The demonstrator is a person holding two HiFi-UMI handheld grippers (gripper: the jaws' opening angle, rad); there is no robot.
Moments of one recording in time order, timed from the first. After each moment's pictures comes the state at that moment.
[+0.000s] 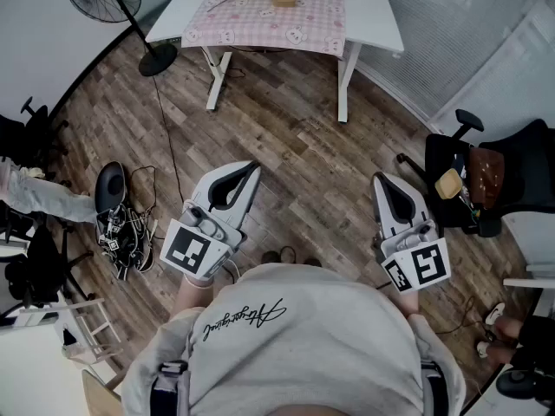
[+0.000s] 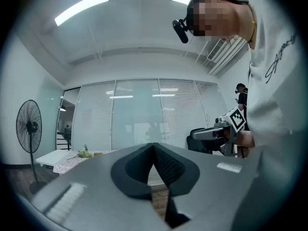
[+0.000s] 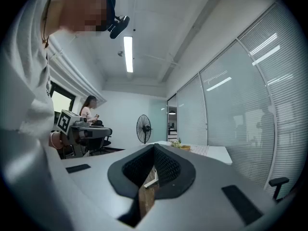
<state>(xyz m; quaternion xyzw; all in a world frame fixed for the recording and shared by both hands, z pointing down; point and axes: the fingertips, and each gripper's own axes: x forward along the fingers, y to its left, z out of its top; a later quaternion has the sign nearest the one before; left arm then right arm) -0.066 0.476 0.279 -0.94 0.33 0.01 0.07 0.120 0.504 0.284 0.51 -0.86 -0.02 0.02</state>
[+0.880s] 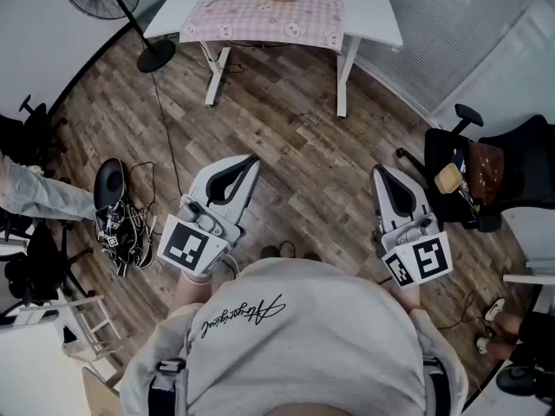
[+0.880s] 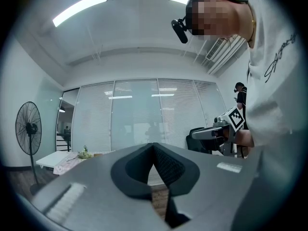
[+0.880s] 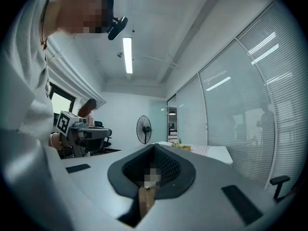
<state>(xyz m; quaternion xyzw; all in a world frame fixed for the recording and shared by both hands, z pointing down) -0.065 0.484 0.274 -0.94 0.33 0.01 0.07 0.119 0.507 0.280 0.51 -0.86 -0.02 0.01</state>
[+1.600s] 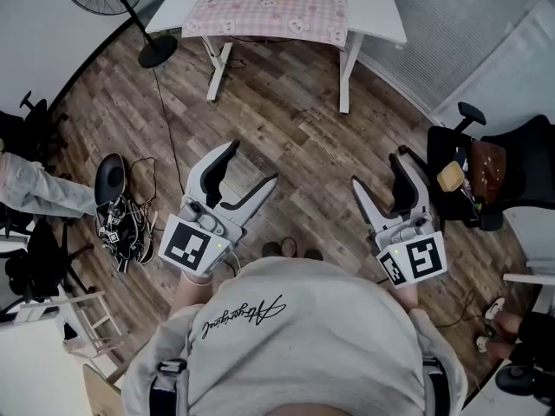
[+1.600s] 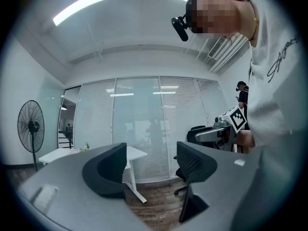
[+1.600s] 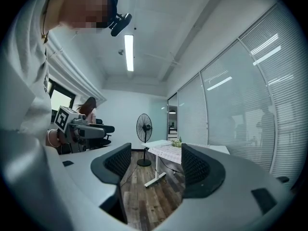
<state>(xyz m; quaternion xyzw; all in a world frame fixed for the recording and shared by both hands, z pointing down) -0.073 0.484 0.282 -0.94 0.34 0.00 0.06 0.102 0.504 0.289 0.51 -0.86 -0.02 0.02</state>
